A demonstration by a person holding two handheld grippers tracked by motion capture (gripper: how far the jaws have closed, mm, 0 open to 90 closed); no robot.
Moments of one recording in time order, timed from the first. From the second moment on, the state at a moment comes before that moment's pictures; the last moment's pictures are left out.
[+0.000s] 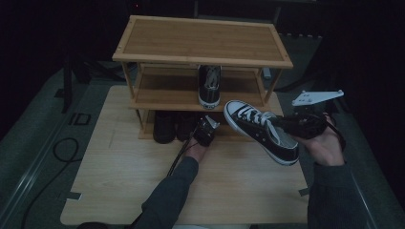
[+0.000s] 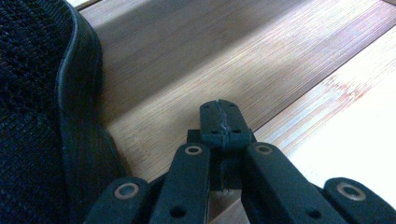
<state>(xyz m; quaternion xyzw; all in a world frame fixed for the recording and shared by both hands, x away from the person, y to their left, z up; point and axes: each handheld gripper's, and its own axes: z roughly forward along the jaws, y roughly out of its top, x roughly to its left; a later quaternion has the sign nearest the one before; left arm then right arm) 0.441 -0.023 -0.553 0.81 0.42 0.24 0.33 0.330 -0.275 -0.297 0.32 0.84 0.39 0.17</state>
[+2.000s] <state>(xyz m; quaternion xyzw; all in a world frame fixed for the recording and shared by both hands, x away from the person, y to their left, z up) 0.441 -0.023 -0.553 0.81 0.42 0.23 0.33 0.433 -0.248 -0.325 0.43 0.78 0.42 0.19</state>
